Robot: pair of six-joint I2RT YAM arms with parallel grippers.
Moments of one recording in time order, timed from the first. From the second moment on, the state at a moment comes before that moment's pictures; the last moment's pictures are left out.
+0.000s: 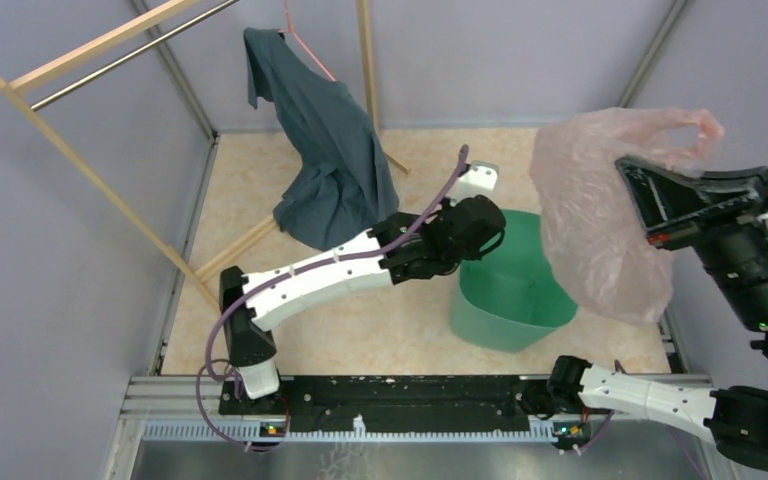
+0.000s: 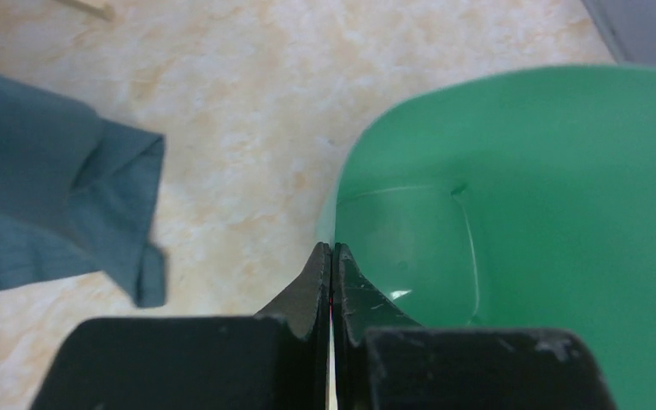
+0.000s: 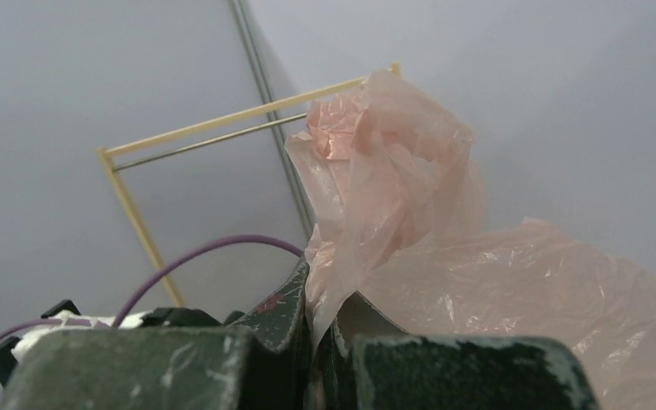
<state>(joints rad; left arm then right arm) -1.22 1.80 1.89 -0.75 -0.59 -0.56 1.04 0.67 1.66 -0.48 0.39 0.06</state>
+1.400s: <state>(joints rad) -1.16 0.93 1.29 -0.78 -0.59 -0.68 1.04 0.68 1.27 -0.30 0.07 0.24</state>
